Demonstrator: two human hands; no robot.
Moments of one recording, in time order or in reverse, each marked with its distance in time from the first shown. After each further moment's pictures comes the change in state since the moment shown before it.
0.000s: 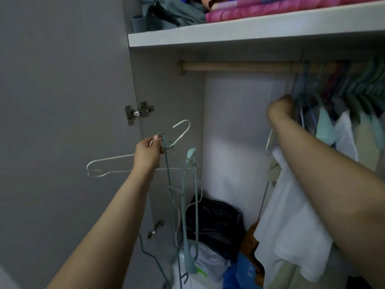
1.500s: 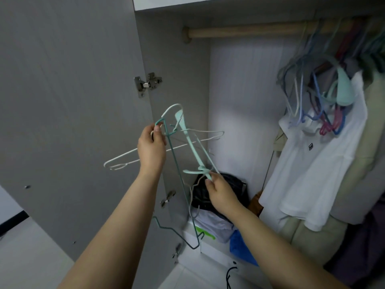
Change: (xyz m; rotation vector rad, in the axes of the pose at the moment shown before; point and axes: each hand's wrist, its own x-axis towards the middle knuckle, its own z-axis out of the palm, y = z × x) left_hand -0.061 -0.029 -0.041 0.082 0.127 0.183; right_hand -0.342 0.119 0.049 0.101 -0.735 -0.318
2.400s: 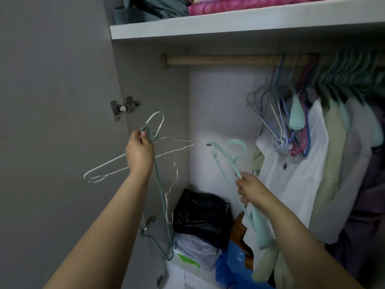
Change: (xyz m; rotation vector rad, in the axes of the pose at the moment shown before) left_hand 0.052 0.009 0.053 0.173 0.060 -0.005; right_hand 0.027 0.020 -0.136 0.297 0.132 0.383
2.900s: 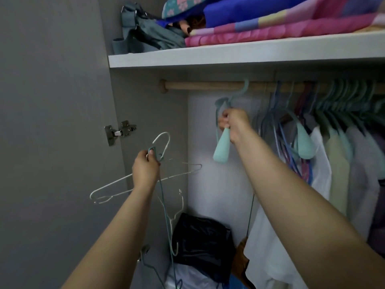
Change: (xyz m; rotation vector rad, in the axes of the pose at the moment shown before) left_hand 0.014 0.021 0.035 -0.050 -0.085 -0.051; right_hand 0.105 -0.222 0.001 0.722 0.170 -0.194
